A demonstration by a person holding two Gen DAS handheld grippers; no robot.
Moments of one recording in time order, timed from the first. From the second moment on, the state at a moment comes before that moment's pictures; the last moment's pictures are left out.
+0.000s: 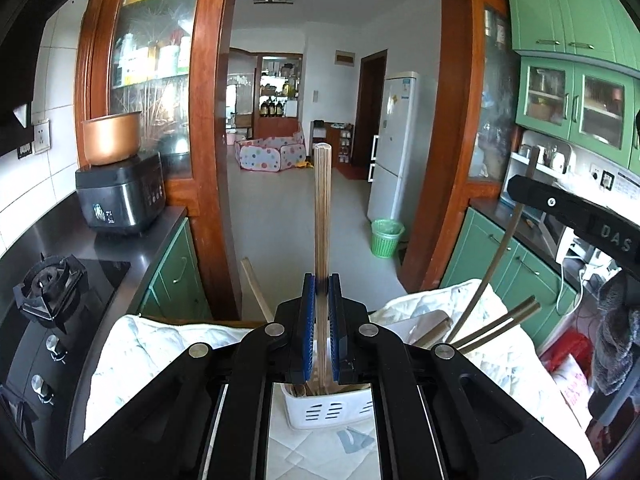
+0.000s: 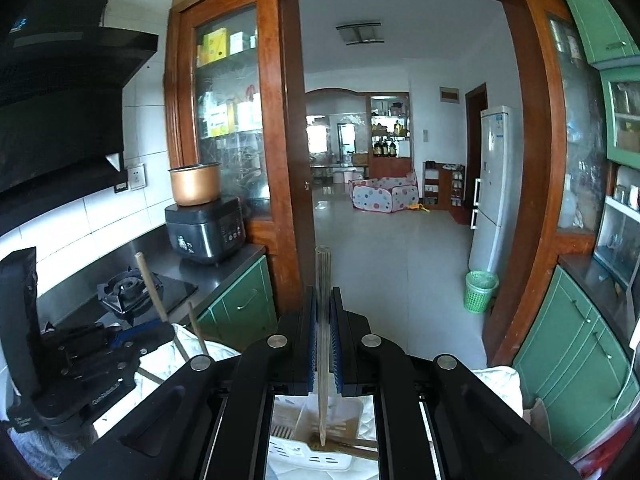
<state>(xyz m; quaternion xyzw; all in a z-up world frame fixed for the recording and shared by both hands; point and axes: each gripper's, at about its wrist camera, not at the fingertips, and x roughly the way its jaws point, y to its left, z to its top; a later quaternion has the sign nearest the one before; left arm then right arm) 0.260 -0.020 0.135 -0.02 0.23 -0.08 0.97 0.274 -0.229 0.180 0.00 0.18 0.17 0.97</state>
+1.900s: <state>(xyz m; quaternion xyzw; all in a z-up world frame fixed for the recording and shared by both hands) 0.101 -0.019 0.086 -0.05 0.26 -0.10 0.96 0.106 -0.242 0.081 -0.10 0.28 0.05 0.95</state>
